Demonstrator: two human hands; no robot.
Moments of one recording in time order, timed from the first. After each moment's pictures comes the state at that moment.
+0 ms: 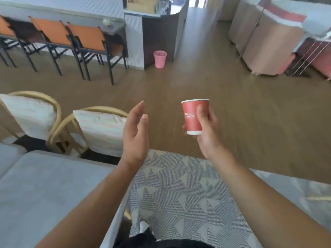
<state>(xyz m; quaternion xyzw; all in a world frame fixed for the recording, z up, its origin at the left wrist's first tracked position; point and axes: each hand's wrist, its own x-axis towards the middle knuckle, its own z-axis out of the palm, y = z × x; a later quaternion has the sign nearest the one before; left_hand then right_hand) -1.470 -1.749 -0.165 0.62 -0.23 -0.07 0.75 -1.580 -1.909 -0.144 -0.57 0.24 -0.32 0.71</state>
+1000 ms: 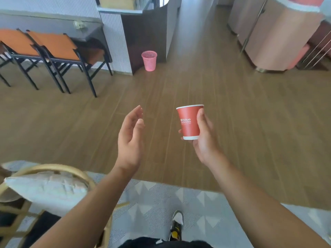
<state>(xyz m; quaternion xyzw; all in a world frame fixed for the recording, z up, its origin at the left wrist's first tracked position) -1.249 -2.112 -0.179 0.65 -0.23 -0.10 0.72 -1.365 -2.277 -0.176 -0.53 0.30 -0.28 0.74</state>
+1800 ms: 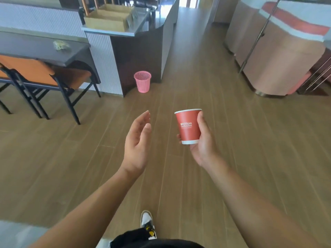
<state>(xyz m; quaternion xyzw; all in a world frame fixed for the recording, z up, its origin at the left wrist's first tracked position) -0.969 -2.417 -0.186 0.64 -0.26 -0.12 0.71 -1.078 -2.571 -0.170 -0.48 0.28 -0.27 0.79</state>
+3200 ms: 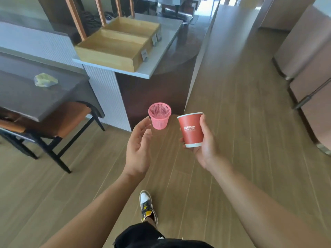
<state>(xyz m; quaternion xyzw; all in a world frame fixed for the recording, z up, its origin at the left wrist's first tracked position) -0.317 -2.916 -0.220 0.68 -0.18 -0.07 0.71 -0.391 -3.096 -0.205 -0.49 0.29 -0.18 0.80</state>
